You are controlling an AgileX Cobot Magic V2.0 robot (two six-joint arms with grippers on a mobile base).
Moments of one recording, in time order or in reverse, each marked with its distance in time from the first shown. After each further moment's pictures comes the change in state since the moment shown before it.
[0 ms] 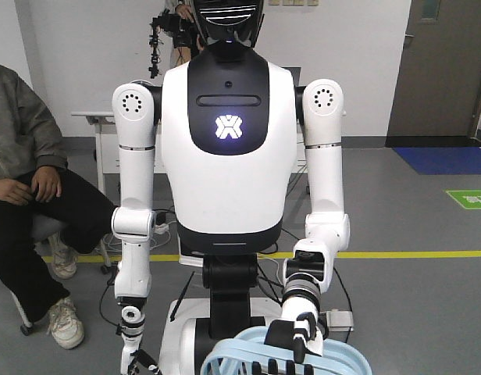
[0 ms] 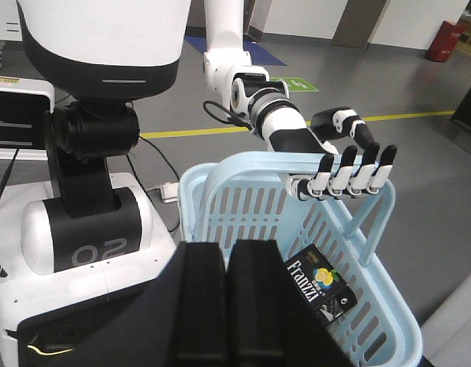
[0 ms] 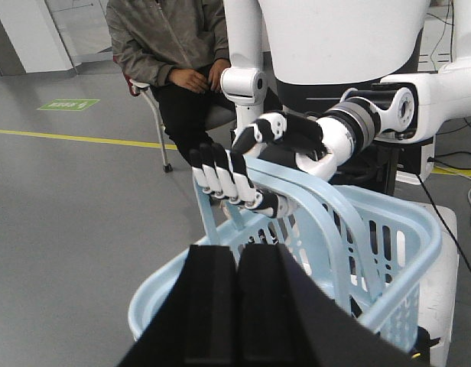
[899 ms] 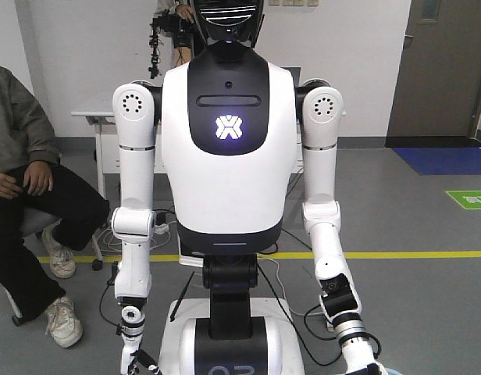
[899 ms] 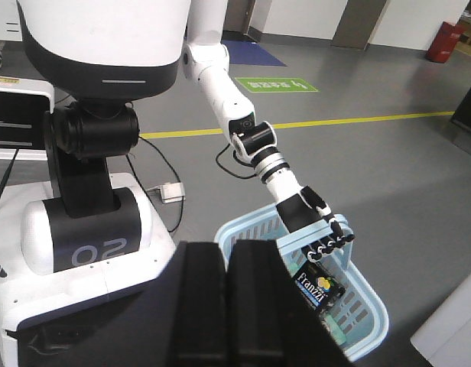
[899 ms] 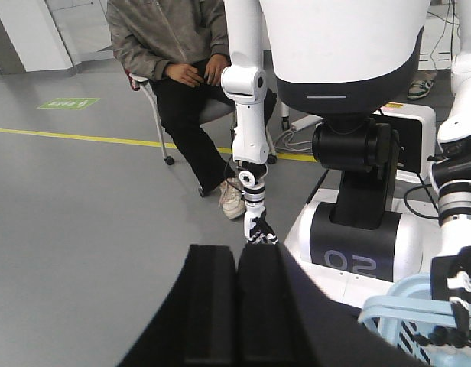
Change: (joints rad) left arm 0.000 0.000 0.000 -0.002 0.000 0.000; right arm 0.000 0.000 0.000 0.000 0.004 0.000
